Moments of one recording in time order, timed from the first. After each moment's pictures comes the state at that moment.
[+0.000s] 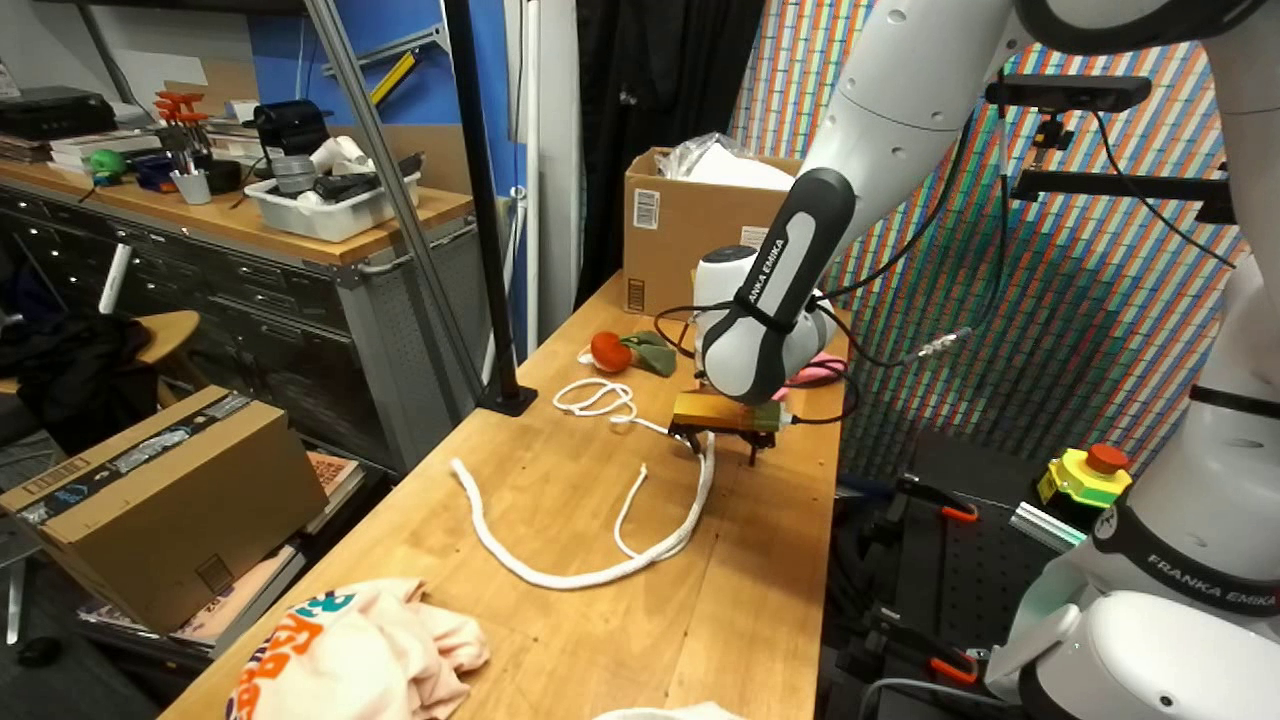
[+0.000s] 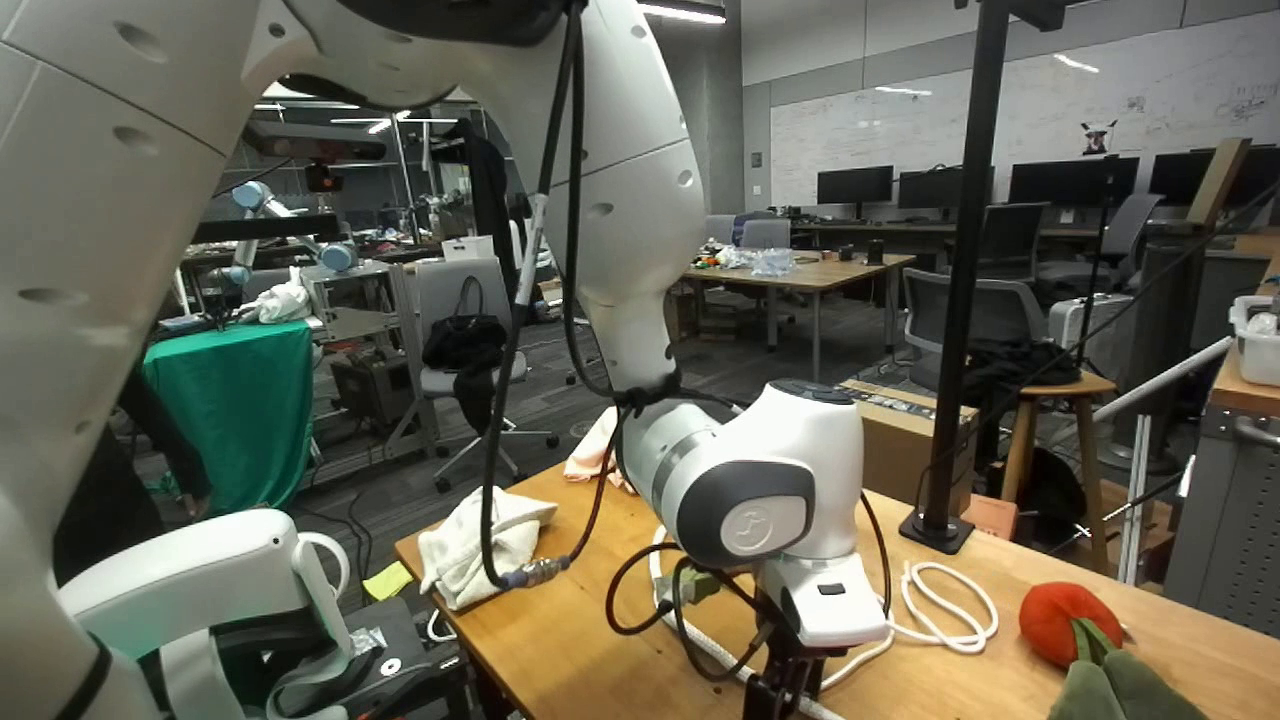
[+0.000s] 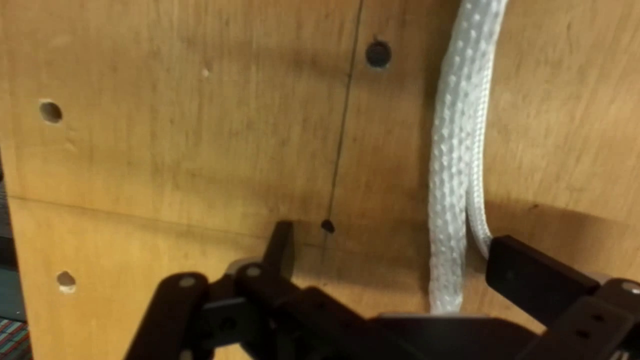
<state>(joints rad) 0.08 0.57 -0.17 -2.33 0.15 2.82 1.04</state>
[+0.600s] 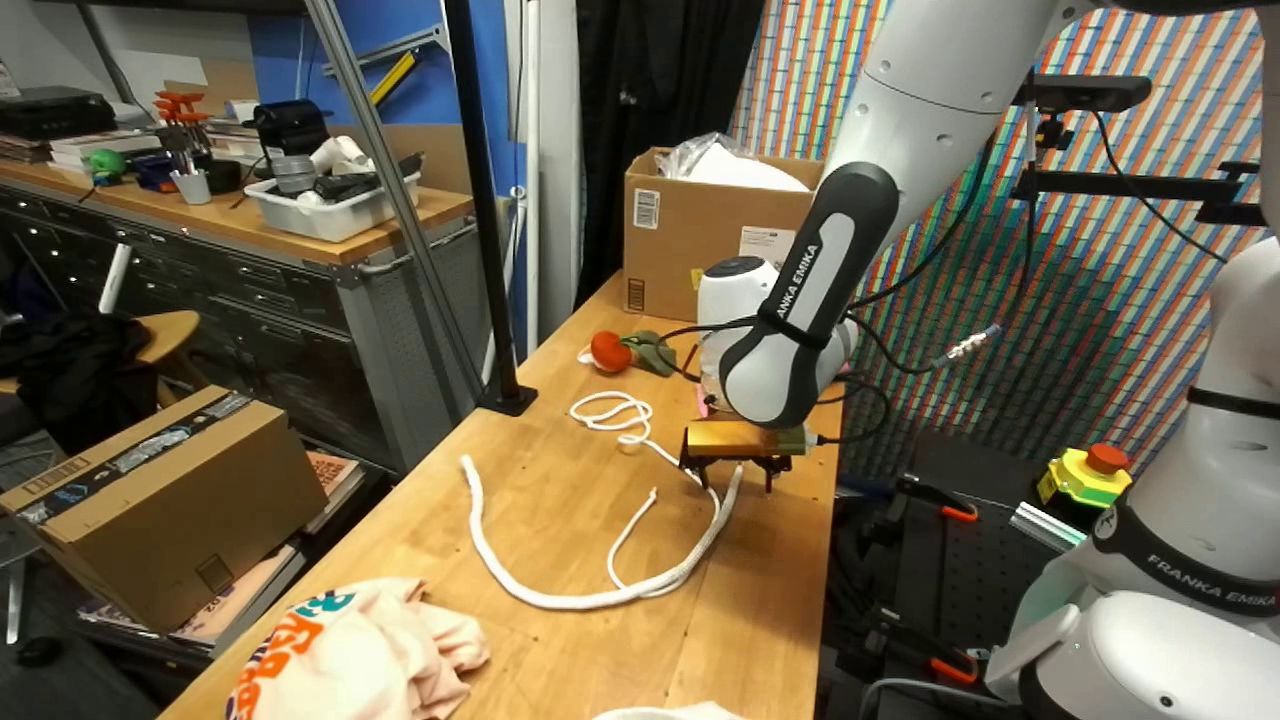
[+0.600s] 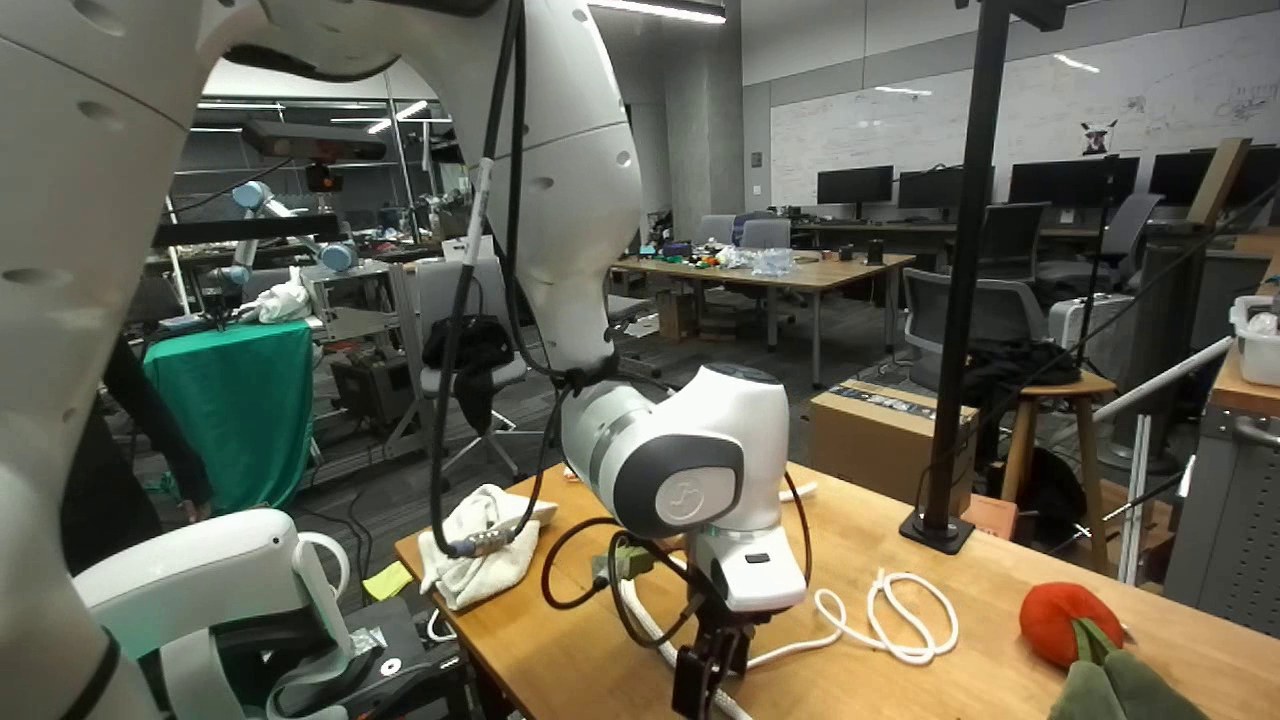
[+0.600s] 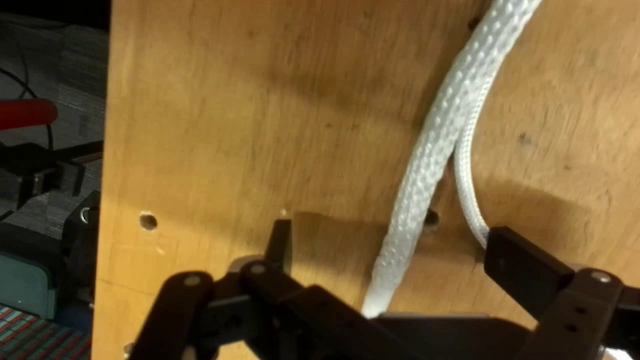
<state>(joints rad) 0.18 0.49 -0.16 -2.45 0.14 2.80 1.04</state>
